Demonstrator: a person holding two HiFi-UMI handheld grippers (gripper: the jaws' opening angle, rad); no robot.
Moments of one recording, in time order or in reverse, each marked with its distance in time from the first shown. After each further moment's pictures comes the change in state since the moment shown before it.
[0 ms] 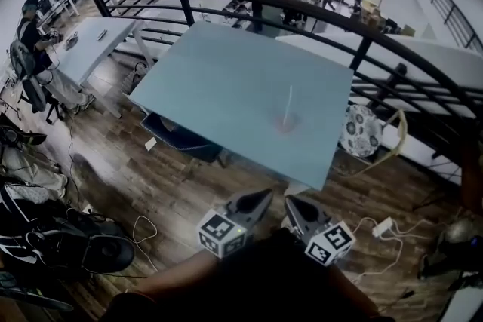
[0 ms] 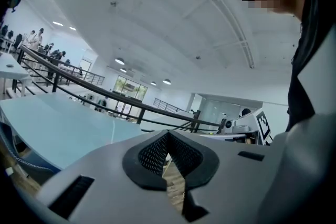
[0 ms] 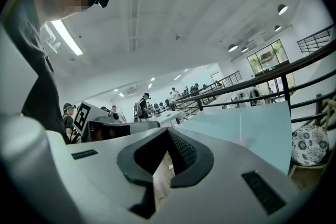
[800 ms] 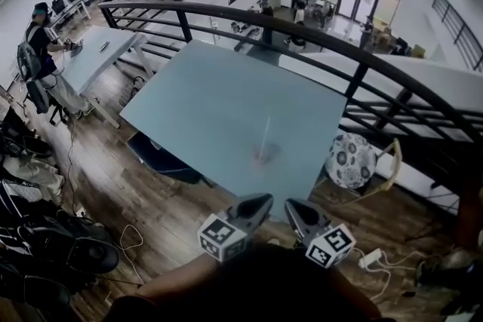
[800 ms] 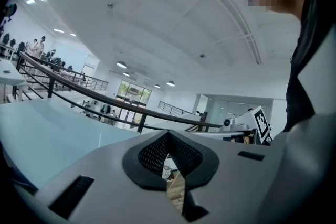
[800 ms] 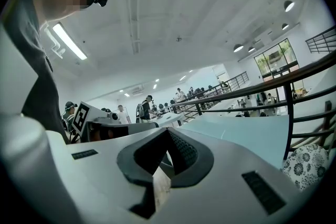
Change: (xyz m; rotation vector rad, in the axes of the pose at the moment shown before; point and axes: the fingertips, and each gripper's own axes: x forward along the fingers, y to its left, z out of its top) left arm 0.159 0.002 0.042 0.029 -0.031 0.067; right arm -0.015 -0.153 0.072 -0.032 0.008 0.079
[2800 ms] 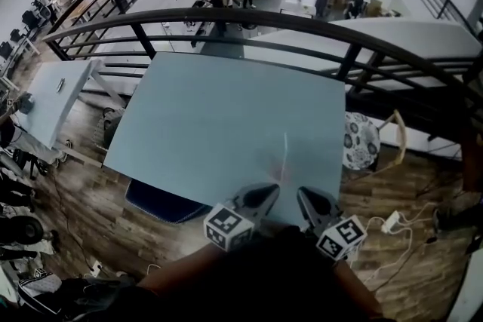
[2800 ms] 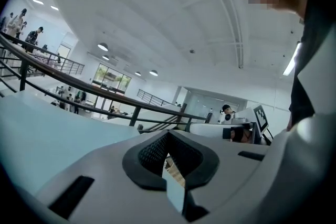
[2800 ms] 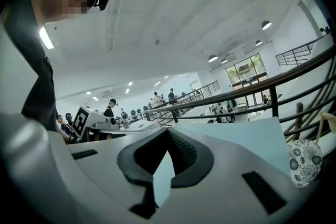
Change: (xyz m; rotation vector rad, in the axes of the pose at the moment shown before) left arm 0.024 0.193 0.041 -0.016 0.133 -0.298; right arm 0.178 -0.045 0.036 0.059 -0.080 -0.330
